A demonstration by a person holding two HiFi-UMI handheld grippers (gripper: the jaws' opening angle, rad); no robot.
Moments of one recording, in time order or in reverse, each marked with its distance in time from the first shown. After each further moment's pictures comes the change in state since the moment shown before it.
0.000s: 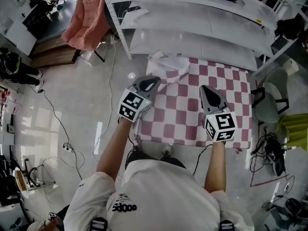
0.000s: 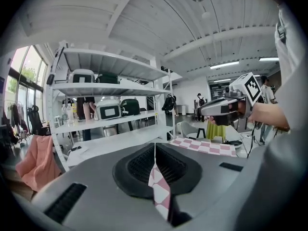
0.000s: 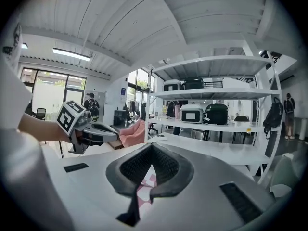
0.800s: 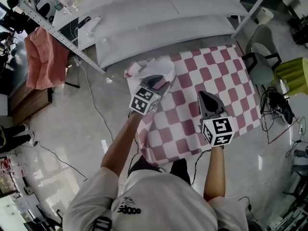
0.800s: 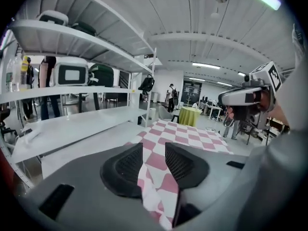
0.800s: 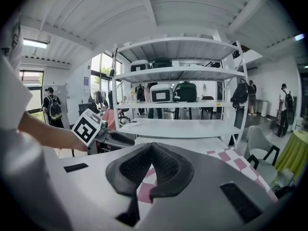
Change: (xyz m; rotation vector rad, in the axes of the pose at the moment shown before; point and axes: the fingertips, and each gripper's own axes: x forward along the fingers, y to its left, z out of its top) left arm 0.208 0.048 -0.100 -0.040 0.195 -0.458; right arm 0.090 -0.051 -0.082 0.200 0.182 -0.377
